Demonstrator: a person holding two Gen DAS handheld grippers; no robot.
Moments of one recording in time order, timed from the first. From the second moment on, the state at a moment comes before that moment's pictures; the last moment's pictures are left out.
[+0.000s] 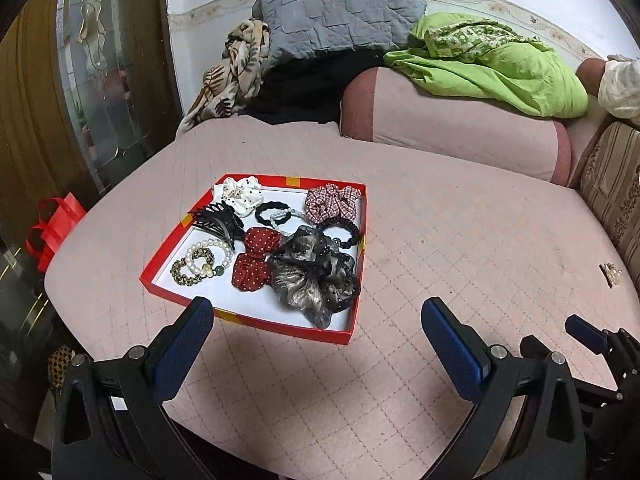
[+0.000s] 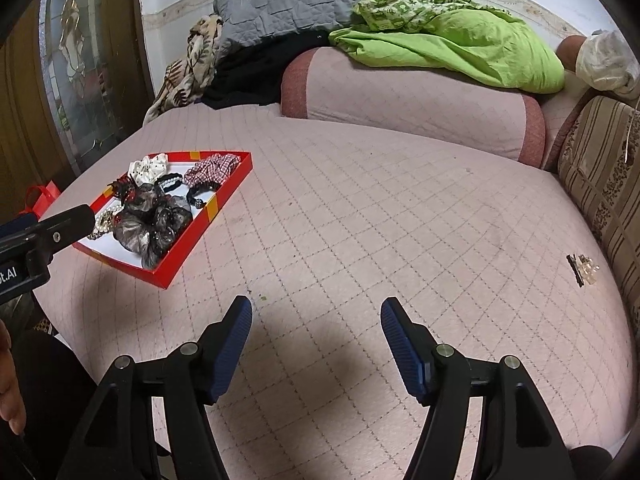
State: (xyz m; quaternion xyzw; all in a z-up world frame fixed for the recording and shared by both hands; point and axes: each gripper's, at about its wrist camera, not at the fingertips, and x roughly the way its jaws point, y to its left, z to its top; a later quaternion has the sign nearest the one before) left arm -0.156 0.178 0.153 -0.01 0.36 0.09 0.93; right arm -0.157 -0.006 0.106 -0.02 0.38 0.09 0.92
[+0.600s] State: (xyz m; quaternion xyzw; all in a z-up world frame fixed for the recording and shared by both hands) left arm -0.157 0.171 0.149 -0.01 0.36 0.06 0.93; right arm -0.154 -0.007 0.100 -0.02 0.40 0.08 0.91
